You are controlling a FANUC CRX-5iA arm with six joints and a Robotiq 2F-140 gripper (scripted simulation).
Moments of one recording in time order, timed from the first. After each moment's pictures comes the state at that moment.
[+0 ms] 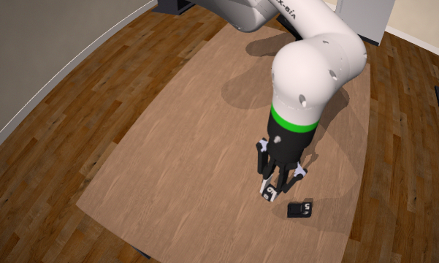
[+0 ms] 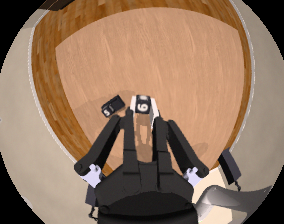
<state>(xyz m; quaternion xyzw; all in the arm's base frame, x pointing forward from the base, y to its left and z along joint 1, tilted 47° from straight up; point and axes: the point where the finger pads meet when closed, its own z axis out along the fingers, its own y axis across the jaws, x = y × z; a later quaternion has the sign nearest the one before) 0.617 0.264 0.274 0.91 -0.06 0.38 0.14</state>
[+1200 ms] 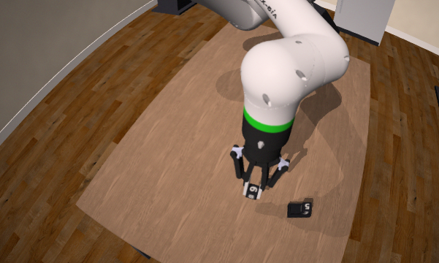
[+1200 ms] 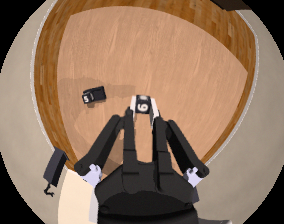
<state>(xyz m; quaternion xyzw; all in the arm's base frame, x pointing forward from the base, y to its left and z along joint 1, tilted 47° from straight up) 0.631 0.225 0.290 0.91 0.13 0.34 0.21</state>
